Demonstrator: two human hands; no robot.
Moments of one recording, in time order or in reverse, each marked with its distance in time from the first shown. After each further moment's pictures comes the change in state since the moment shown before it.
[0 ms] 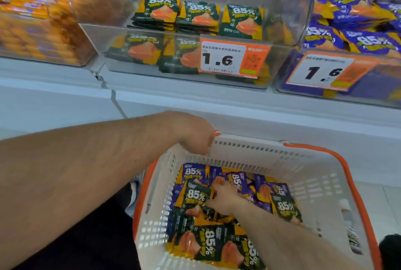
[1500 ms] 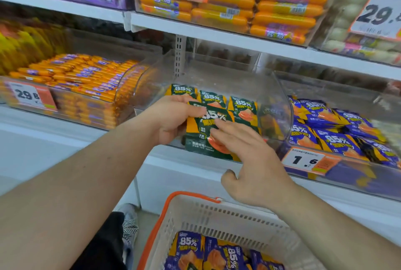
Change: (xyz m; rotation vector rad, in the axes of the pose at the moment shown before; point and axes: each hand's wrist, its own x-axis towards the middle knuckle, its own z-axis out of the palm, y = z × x) left_hand -0.102 -0.077 -0.081 -1.800 0.785 0.147; right_hand -0.208 -0.121 -0.213 -0.209 1.157 -0.935
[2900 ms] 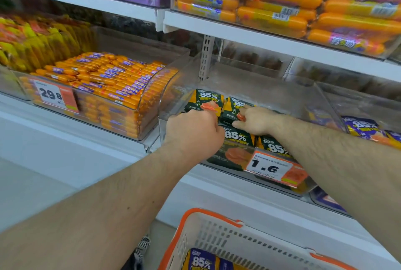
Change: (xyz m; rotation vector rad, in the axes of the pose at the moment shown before) left_hand 0.019 -0.016 -0.013 1.354 0.487 0.341; right_hand 0.173 0.127 0.073 -0.476 -0.711 0.368
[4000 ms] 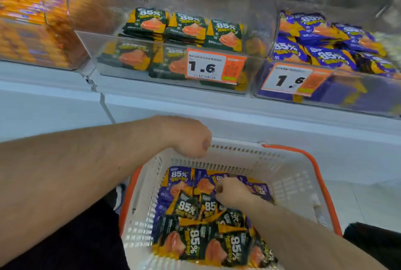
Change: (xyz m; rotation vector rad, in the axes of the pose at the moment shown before) left_hand -0.092 0.059 0.098 0.249 -1.105 0.579; right_hand -0.247 -0.029 0.315 0.606 -0.520 0.172
